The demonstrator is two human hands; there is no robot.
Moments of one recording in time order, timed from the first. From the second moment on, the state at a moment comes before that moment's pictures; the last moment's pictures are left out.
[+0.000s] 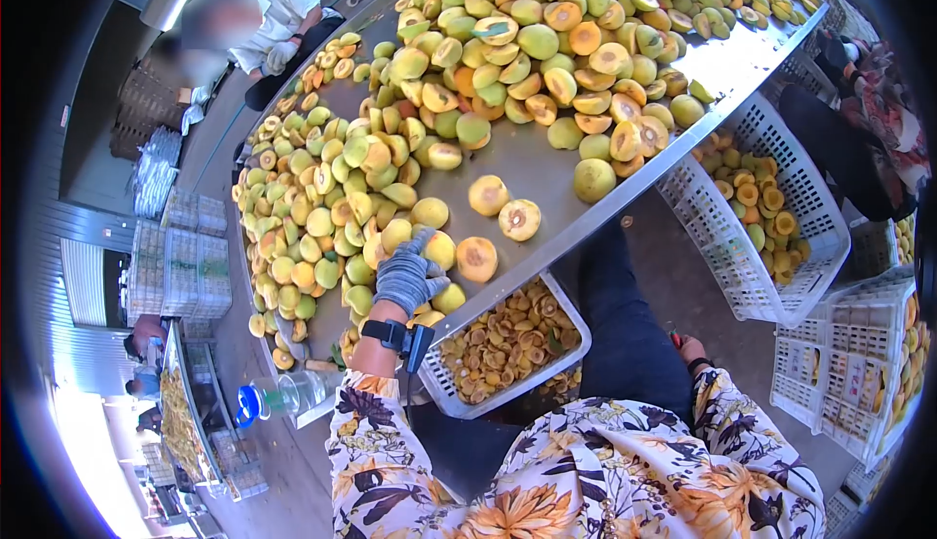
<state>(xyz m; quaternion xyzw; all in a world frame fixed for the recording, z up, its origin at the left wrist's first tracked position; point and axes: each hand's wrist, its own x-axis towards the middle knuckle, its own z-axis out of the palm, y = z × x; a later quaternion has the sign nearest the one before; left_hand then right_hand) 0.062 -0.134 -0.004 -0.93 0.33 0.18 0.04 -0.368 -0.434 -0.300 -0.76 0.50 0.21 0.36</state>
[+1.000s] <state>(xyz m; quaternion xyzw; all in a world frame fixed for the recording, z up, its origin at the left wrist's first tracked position) 0.053 -0.149 0.021 -0.44 0.08 0.18 -0.88 -0.418 -0.441 -0.355 -0.80 0.44 0.07 0.41</state>
